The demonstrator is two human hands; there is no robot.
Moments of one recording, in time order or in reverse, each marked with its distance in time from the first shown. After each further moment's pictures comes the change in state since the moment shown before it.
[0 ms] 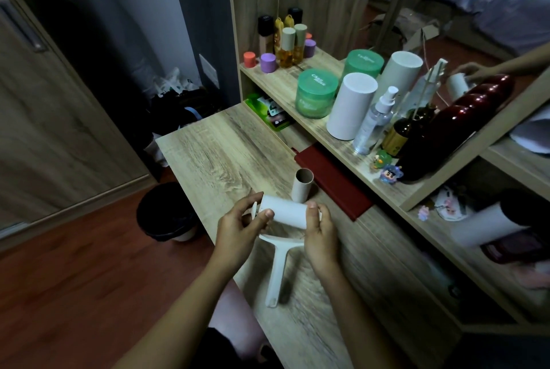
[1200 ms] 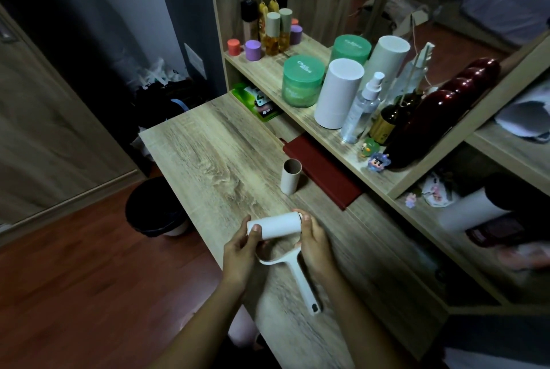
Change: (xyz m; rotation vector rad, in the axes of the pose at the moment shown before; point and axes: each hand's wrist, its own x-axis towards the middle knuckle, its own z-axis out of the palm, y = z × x) left_hand -0.026 -0.071 0.038 -0.320 0.181 -0.356; right_hand 0.009 0.075 -0.009 0.039 -0.150 0.124
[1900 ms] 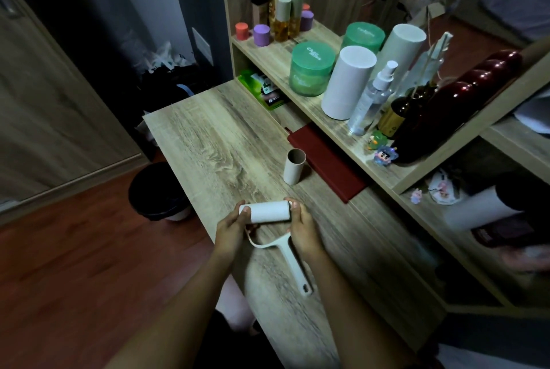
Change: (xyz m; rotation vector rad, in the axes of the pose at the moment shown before) left_hand 0.037 -0.003 -0.016 -0.021 0.026 -0.114; right_hand 0.020 0.009 0.017 -0.143 -0.059 0.020
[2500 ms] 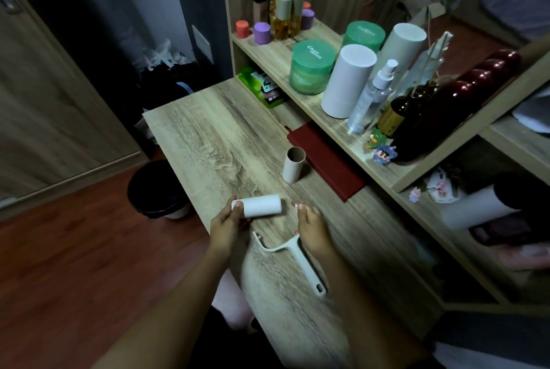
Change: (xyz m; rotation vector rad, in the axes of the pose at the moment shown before) left_hand 0.001 0.004 0.002 -0.253 0.038 -0.017; right_hand 0.008 0.014 -0.019 -0.187 0.000 -0.008
